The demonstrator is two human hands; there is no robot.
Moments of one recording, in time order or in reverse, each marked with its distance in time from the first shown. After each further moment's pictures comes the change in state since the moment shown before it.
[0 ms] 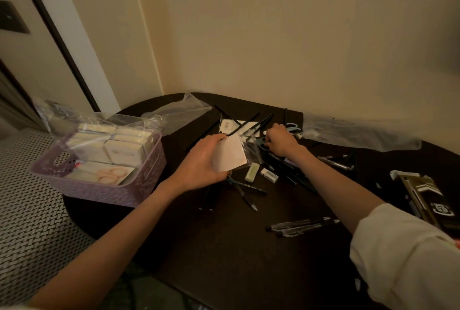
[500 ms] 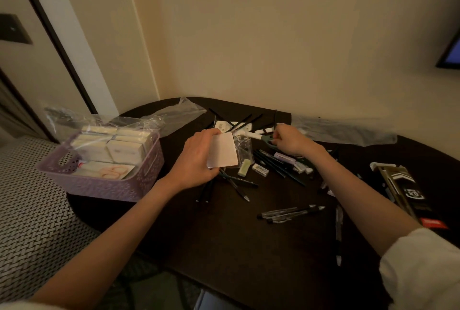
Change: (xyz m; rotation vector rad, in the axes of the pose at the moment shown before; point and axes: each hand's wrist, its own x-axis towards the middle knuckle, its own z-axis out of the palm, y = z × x) left_hand -0.020 0.023 -0.010 0.125 0.129 0.119; right_hand -0.075 0.010 -0.046 0.319 -0.036 0.106
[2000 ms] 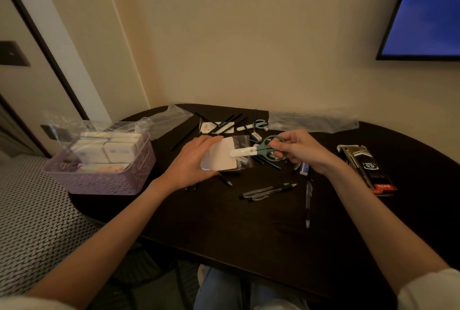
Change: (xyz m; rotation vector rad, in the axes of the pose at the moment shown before) left_hand -0.028 0.039 0.003 0.038 -0.107 0.123; right_hand -0.161 0.018 -0.027 0.813 -0.025 -0.110
